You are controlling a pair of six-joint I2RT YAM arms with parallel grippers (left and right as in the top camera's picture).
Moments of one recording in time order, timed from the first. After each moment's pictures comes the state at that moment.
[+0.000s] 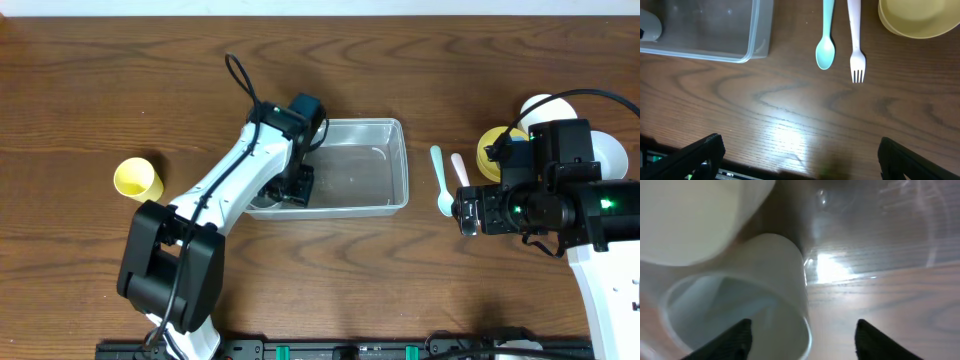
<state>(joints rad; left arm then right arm) -0.48 1.85 1.42 -1.22 -0.06 -0.25 0.08 1.16 1.26 -1.35 -0.16 0.02</state>
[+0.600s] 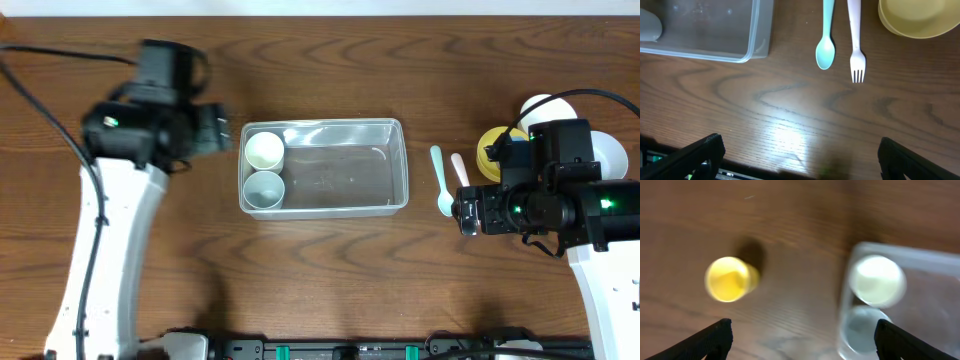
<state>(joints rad) -0.08 1.47 1.59 -1.23 -0.19 -0.26 0.08 1.16 1.26 -1.35 -0.16 0.02</state>
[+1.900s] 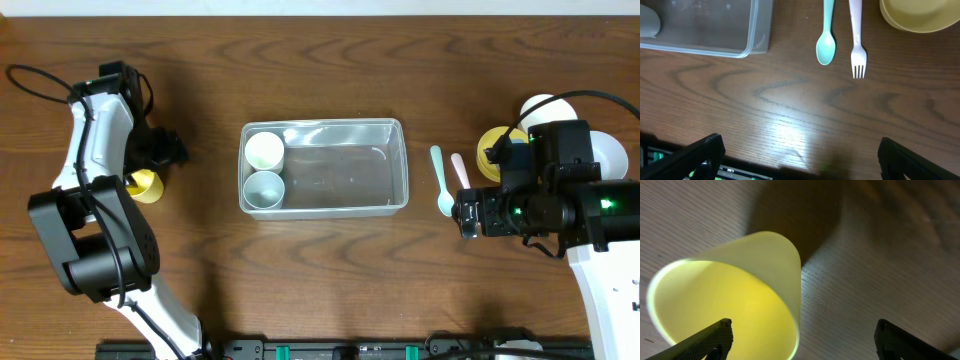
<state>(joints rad) 0.25 1.97 1.52 -1.17 -0.09 -0.28 0.08 1.16 1.26 -1.37 -0.16 0.02</state>
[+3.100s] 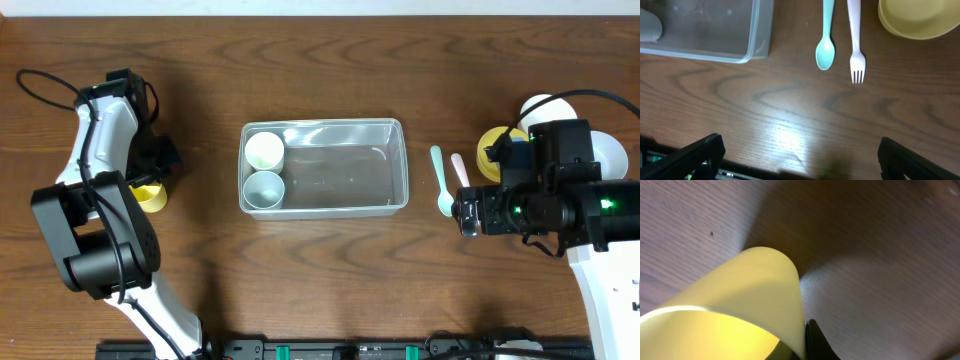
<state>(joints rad) 0.23 1.98 1.50 -1.19 -0.08 -0.28 0.08 1.16 1.26 -1.34 -0.16 0.02</state>
